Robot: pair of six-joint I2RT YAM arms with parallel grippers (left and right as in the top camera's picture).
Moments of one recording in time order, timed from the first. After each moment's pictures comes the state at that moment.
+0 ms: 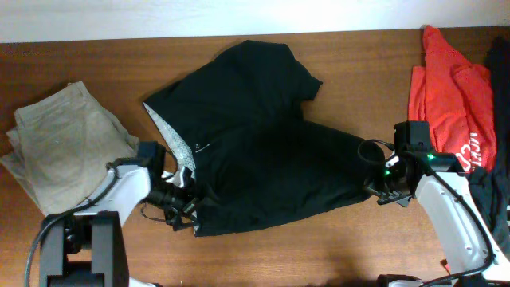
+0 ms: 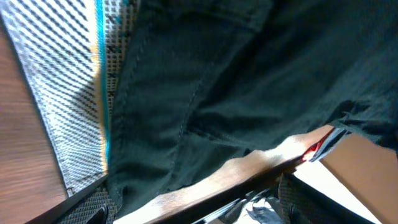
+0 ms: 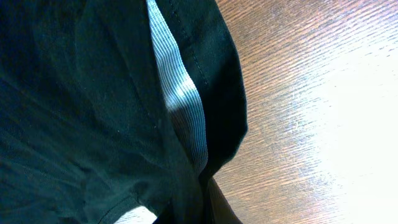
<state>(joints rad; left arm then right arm) -0.02 1.66 0.81 -0.87 0.67 -0.40 -0.09 1.35 0.89 -0.93 -0.12 0.47</state>
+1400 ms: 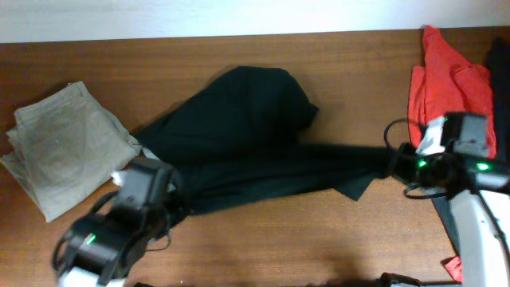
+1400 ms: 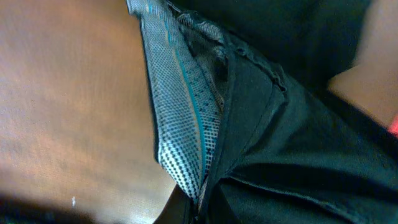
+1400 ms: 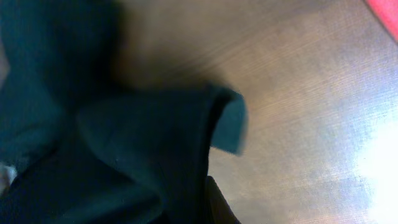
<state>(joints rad) -0.36 0.93 1.09 -1.22 -0.02 -0.93 -0.25 1.19 1.14 -1.11 -0.32 0.33</state>
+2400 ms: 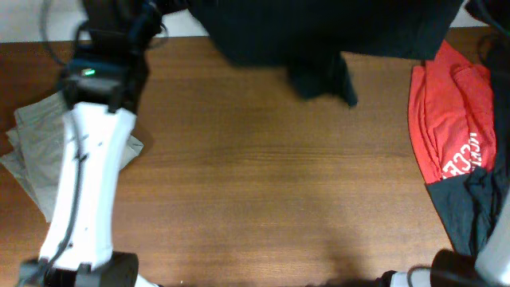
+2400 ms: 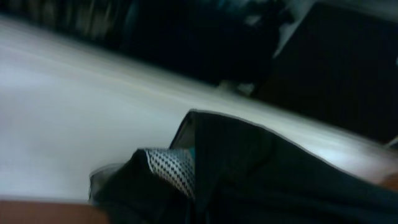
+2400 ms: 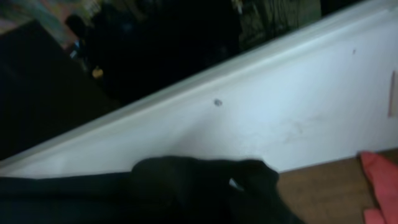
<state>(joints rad) -0.18 1.73 2.01 -0.41 0.06 -0.45 -0.31 1.60 2.19 -0.80 -0.46 0.37</state>
